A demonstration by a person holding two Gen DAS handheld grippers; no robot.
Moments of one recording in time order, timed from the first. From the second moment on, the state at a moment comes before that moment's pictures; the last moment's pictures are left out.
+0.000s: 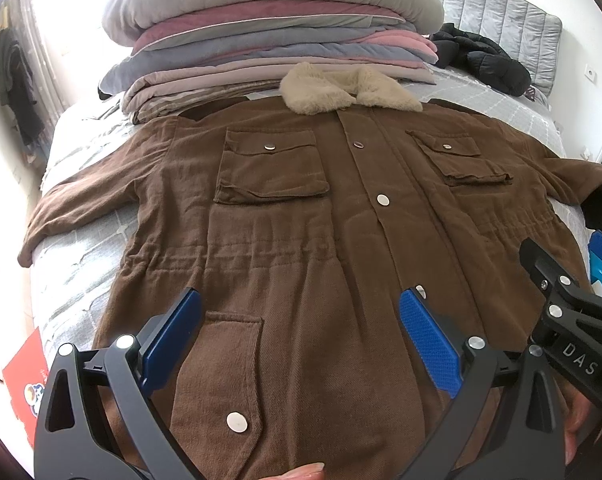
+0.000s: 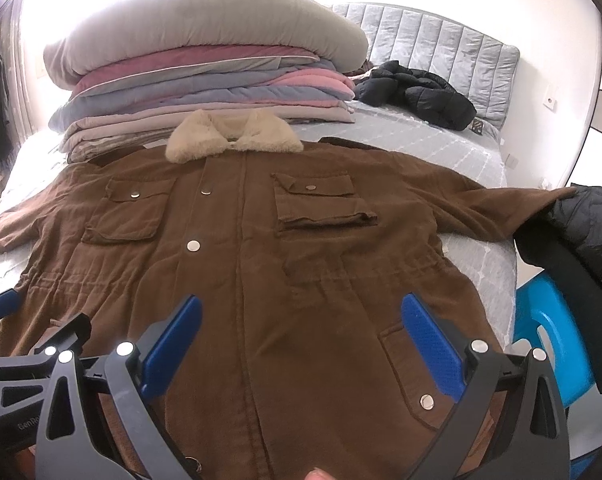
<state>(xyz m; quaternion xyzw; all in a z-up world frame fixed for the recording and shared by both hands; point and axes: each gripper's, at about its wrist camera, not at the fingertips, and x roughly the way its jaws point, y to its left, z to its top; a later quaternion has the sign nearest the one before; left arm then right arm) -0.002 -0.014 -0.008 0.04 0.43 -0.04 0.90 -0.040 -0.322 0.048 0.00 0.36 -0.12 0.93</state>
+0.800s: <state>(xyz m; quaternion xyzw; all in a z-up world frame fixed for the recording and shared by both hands) 0.001 -0.013 0.000 0.04 0.42 -0.04 0.91 -0.031 -0.360 0.047 0.06 0.38 -0.13 0.92</state>
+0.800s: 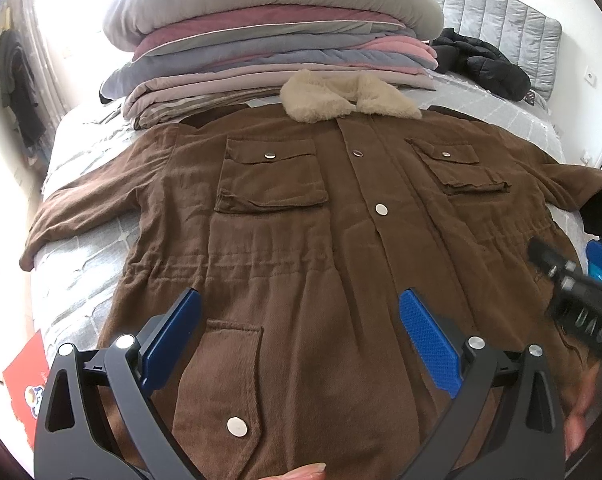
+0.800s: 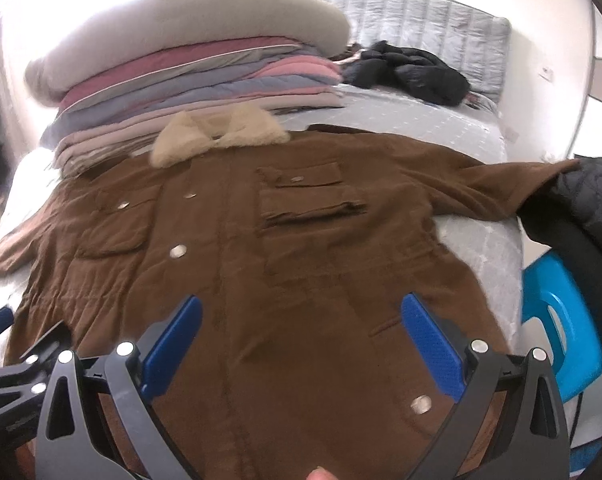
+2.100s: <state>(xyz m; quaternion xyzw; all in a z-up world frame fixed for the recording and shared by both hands) 0.050 0.018 -0.041 -0.01 0.52 -0.05 0.85 0.092 -0.707 0.053 0.34 0.15 -0.26 0.89</state>
